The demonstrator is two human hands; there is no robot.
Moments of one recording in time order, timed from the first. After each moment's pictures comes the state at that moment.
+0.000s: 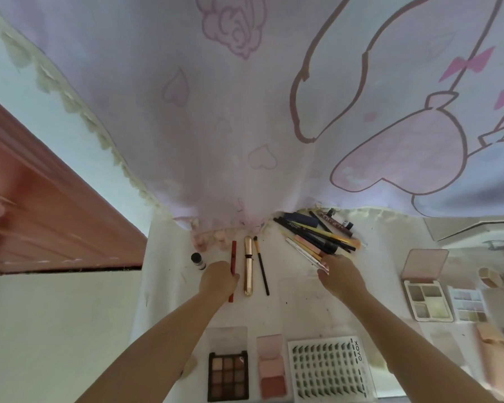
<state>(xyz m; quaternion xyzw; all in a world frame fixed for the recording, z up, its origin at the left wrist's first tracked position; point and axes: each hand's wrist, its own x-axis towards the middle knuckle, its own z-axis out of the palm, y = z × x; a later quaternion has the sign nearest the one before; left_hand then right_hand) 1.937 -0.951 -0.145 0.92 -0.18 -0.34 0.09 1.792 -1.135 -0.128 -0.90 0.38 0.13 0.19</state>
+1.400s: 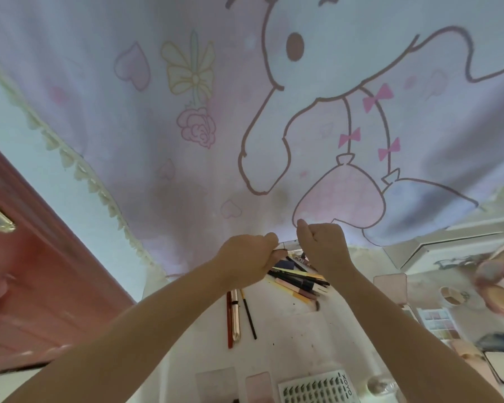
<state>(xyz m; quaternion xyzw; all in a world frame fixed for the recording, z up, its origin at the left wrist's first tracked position) 1.910 -1.006 0.046 0.77 -0.64 0.01 0.09 1.806 -1.113 0.056 -0.85 0.31 -0.26 0.33</state>
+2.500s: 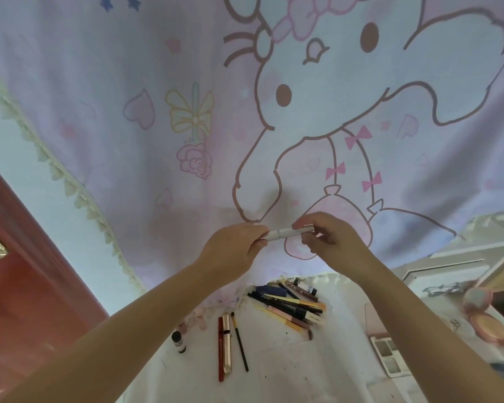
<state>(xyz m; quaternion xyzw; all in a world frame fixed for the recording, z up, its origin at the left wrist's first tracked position) 1.917 -1.008 0.105 0.78 -0.59 0.03 0.20 1.782 -1.140 0.113 -0.86 0.16 -0.24 0.42</state>
